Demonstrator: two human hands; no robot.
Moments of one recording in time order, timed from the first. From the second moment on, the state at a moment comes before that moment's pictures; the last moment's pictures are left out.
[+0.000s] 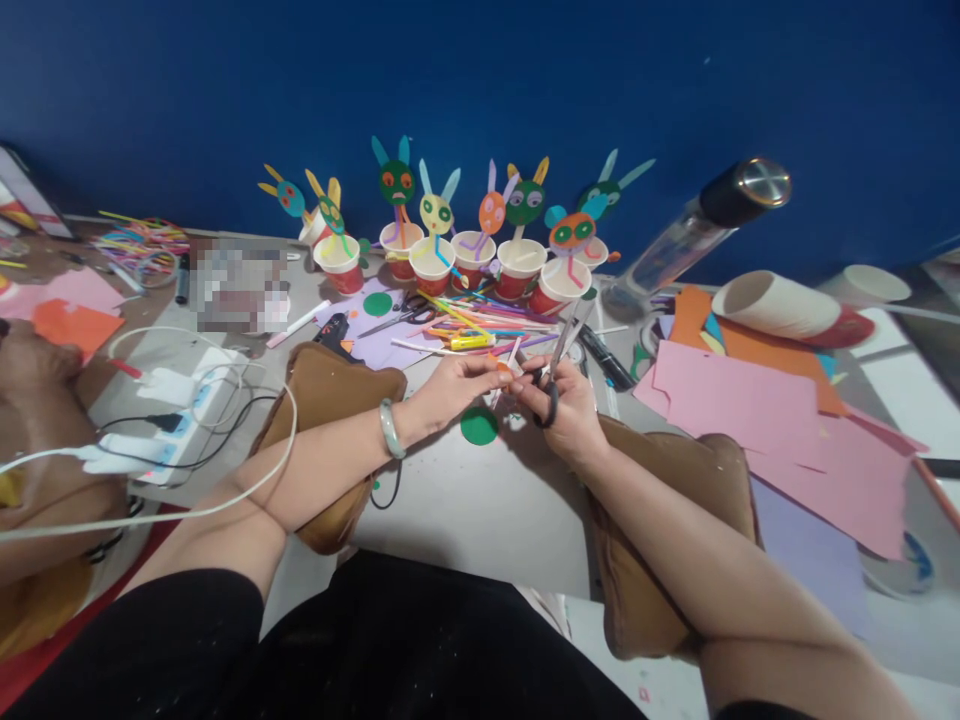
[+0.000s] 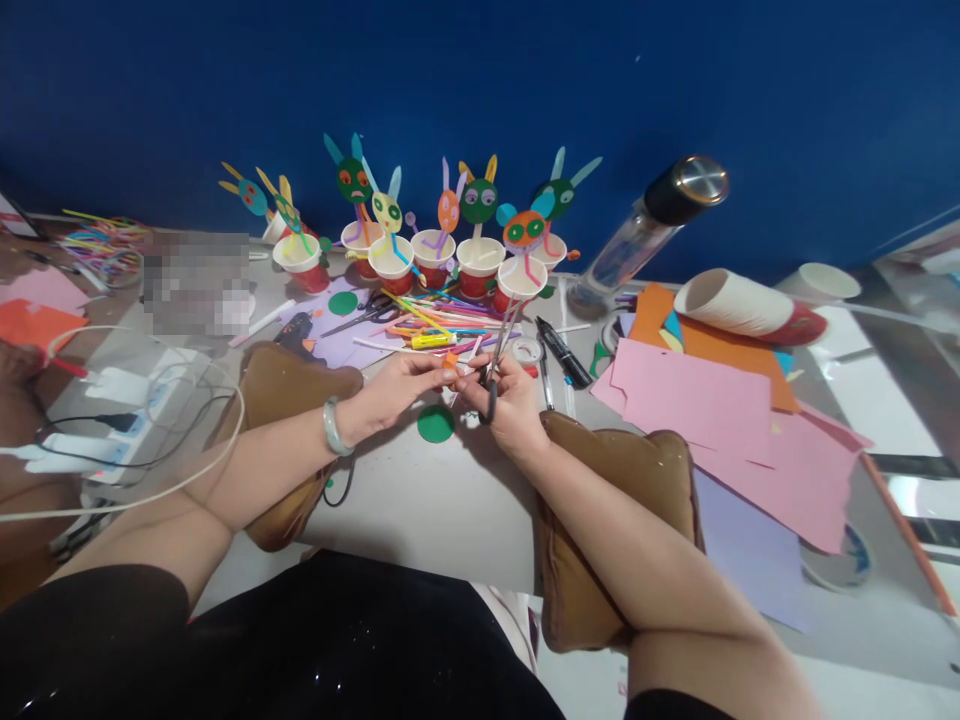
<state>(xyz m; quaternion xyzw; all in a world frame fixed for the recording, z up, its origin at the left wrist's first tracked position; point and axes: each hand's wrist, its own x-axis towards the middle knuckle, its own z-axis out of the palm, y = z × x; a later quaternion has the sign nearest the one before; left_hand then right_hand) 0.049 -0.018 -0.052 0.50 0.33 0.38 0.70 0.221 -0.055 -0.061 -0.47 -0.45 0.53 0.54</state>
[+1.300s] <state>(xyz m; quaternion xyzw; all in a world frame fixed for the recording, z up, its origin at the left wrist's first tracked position) 0.046 -0.020 -0.054 0.55 0.38 0.31 0.68 0.220 -0.057 -0.060 -0.46 -0.45 0.51 0.56</state>
